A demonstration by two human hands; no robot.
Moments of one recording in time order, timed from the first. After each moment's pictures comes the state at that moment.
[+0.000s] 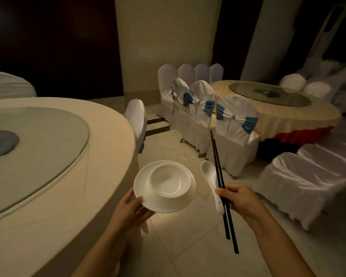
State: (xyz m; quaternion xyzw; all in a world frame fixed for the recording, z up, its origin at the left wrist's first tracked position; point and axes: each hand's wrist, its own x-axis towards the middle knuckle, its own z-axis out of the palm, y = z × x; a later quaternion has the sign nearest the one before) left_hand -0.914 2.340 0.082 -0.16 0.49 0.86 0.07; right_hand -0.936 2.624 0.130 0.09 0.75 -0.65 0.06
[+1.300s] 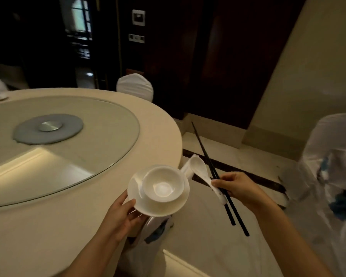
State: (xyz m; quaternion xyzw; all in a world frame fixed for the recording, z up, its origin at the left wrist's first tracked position) left_hand -1.585 2.326 0.065 -0.37 0.36 0.79 -0.32; right_hand -1.854 2.459 0.172 -0.36 0.77 -0.40 0.35
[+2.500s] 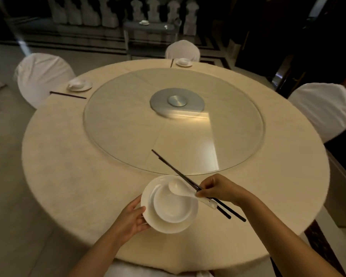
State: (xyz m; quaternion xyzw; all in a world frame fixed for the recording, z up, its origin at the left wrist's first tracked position) left_hand -1.790 2.134 -0.034 -0.59 0.07 0.56 -0.57; right_hand -1.983 1.925 0.072 -0.77 0.35 0.06 0.53
